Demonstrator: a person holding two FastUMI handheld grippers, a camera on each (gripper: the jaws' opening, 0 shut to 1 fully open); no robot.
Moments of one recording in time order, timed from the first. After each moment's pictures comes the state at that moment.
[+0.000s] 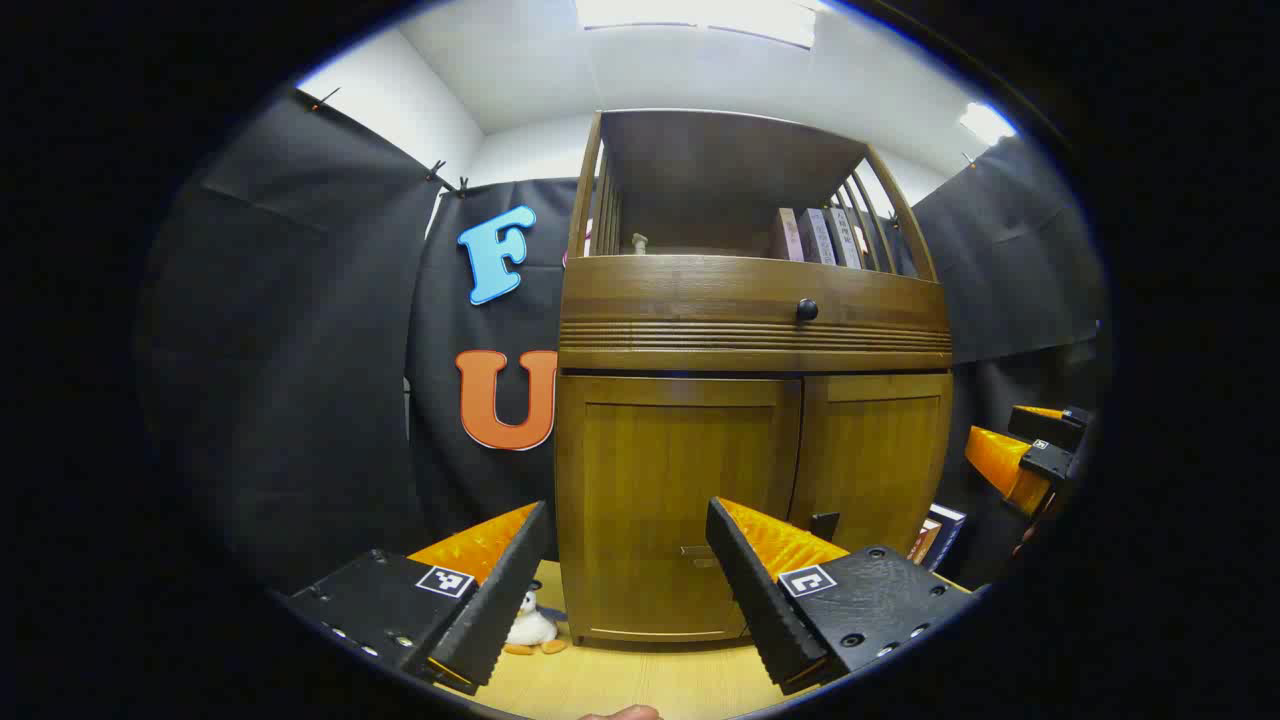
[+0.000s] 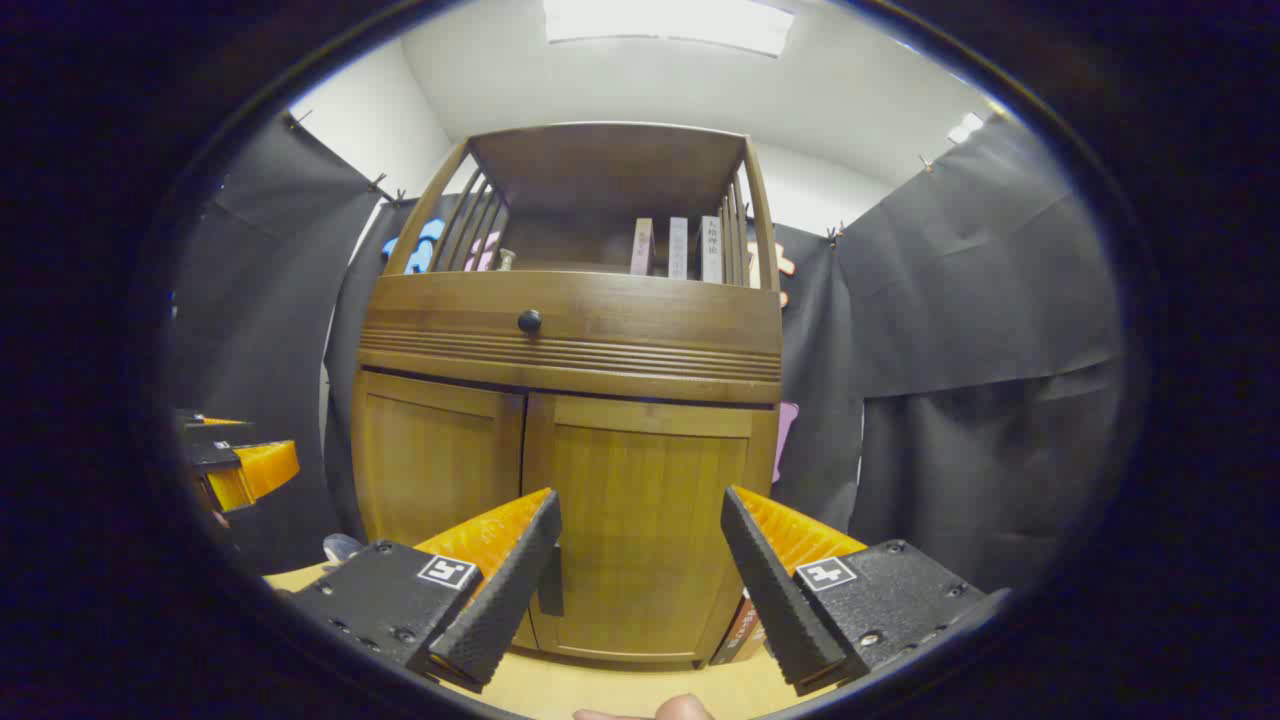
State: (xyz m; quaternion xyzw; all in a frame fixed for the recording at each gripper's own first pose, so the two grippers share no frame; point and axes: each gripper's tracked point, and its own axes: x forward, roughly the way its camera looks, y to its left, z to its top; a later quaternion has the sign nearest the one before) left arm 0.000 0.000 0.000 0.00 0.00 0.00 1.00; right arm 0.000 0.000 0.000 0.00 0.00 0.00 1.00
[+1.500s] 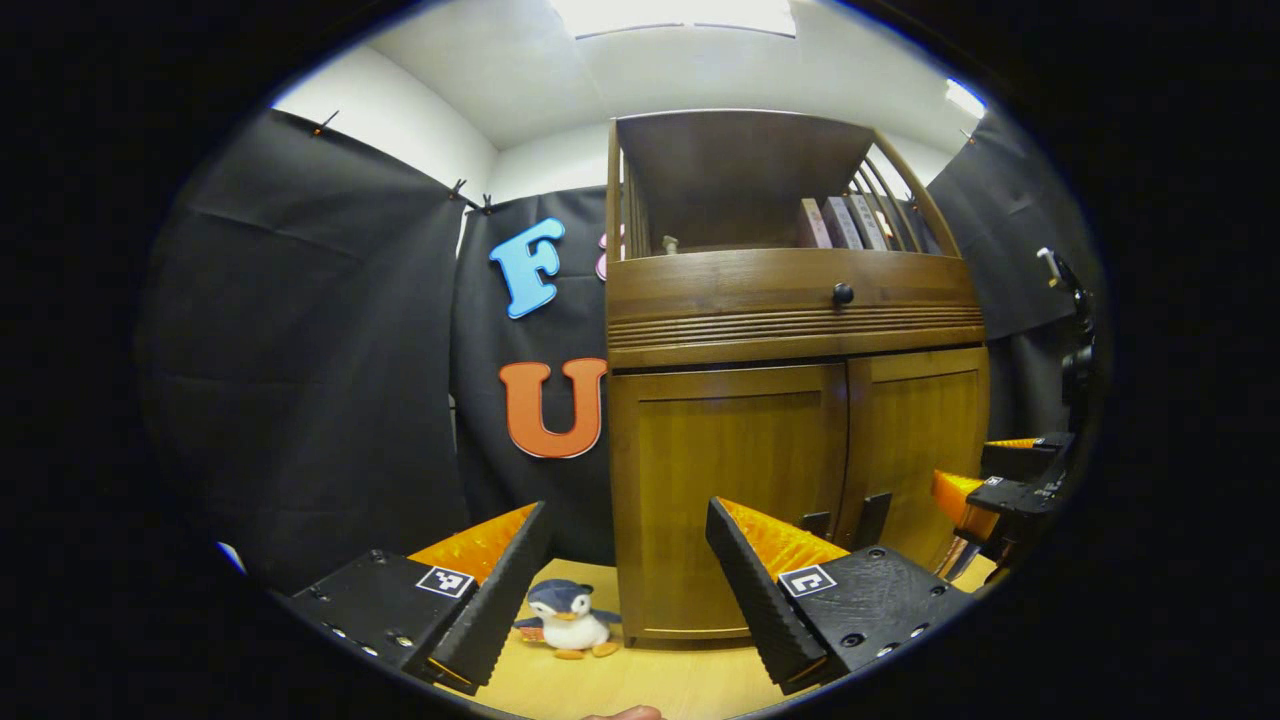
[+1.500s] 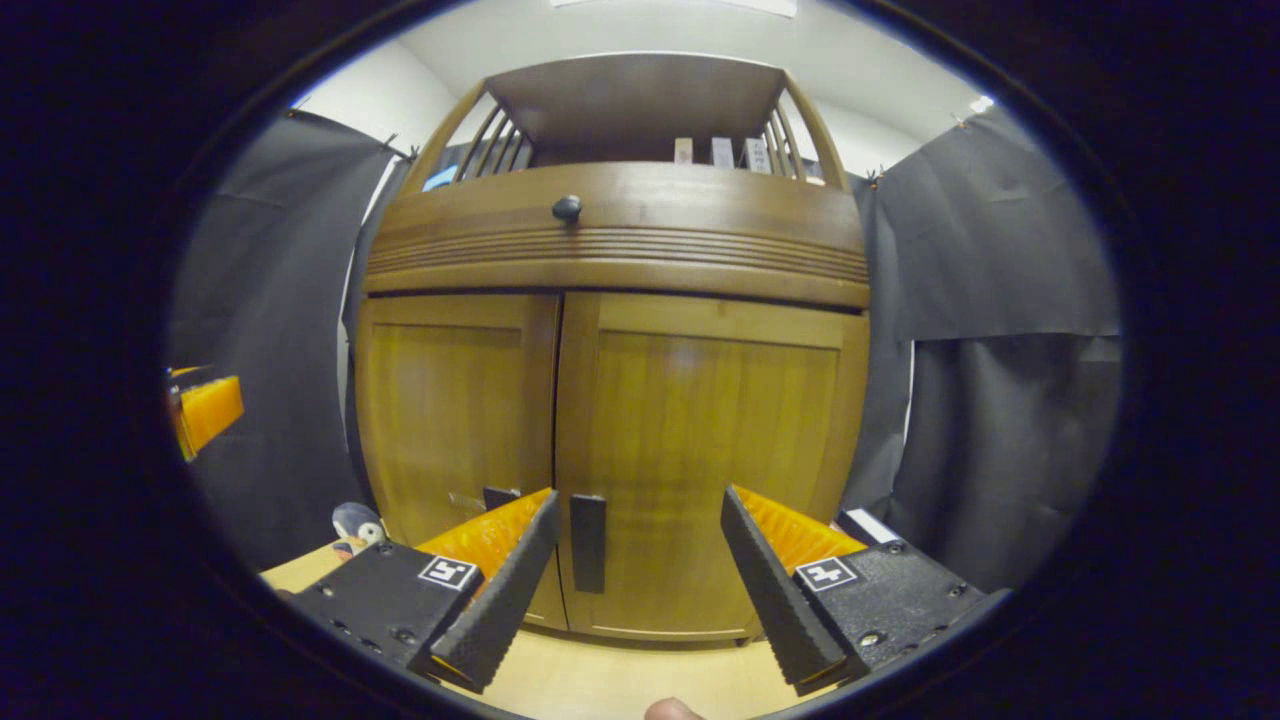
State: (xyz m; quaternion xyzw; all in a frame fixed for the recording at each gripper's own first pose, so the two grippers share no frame) left arm -0.008 0.011 -0.001 0.04 -0.01 0.07 1.00; right arm 0.066 0.058 -0.091 0.01 0.10 0.05 0.99
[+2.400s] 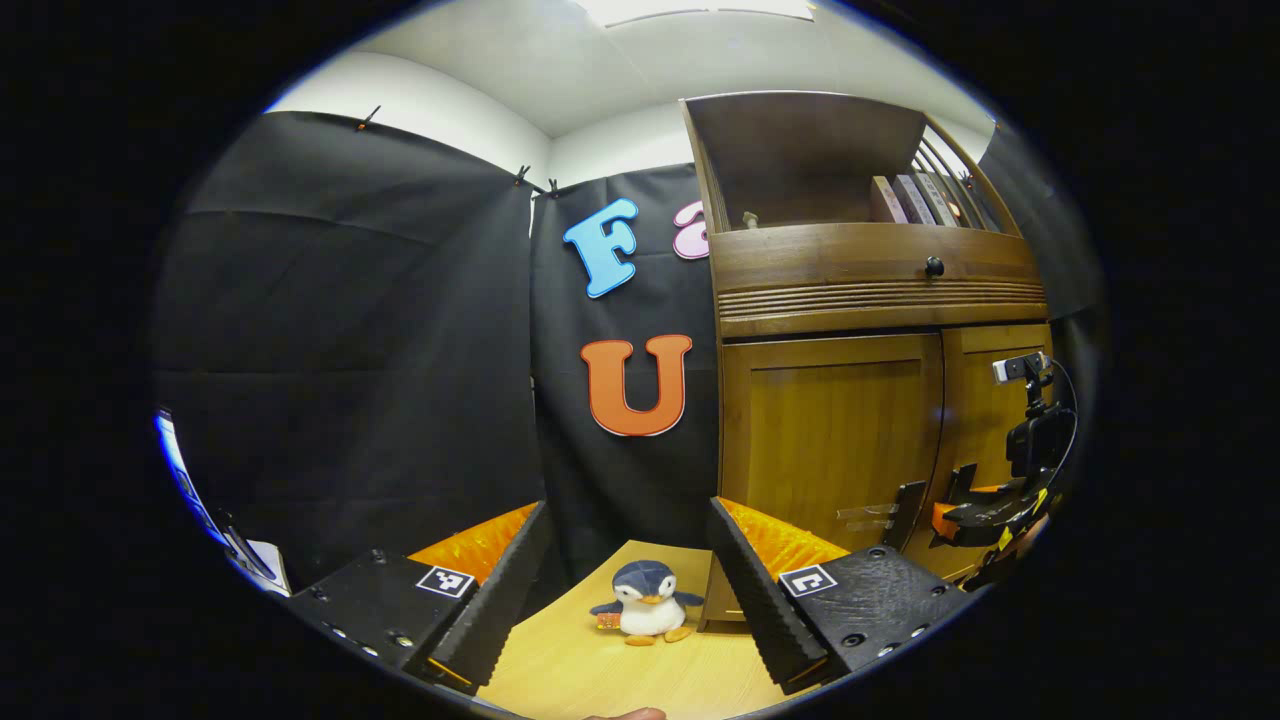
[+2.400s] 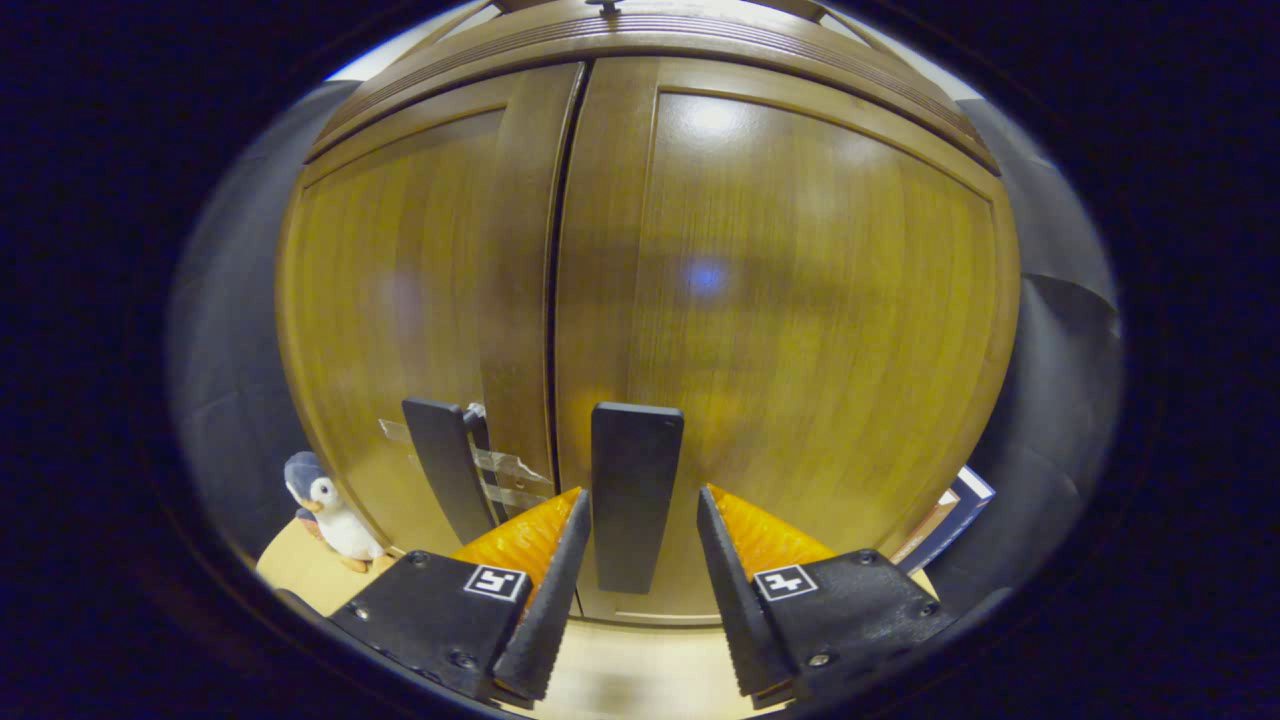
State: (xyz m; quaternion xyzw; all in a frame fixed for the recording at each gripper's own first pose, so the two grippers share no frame) left arm -0.024 0.079 -0.022 0.03 0.03 0.17 0.98; right arm 0.147 0.097 -0.198 0.00 0.22 0.03 0.97
